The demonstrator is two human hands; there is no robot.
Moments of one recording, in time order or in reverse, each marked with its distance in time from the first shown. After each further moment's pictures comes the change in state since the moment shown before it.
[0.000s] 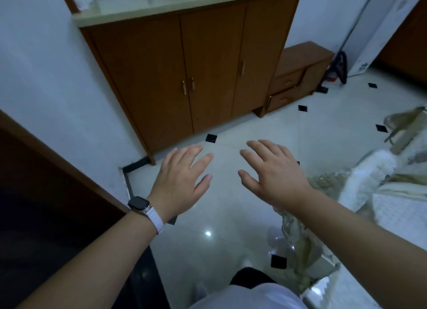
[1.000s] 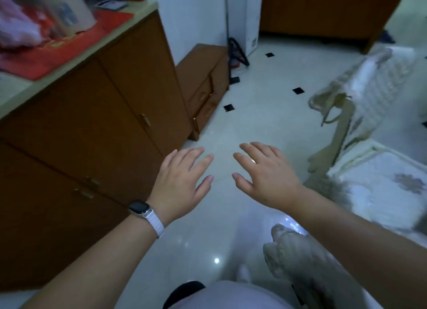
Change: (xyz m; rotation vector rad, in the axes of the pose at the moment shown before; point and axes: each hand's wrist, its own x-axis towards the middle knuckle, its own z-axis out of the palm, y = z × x) left_hand 0.450 0.028 0.155 -0.118 -0.137 0.575; right_hand 0.152 0.304 0.076 -0.072 0.115 0.546
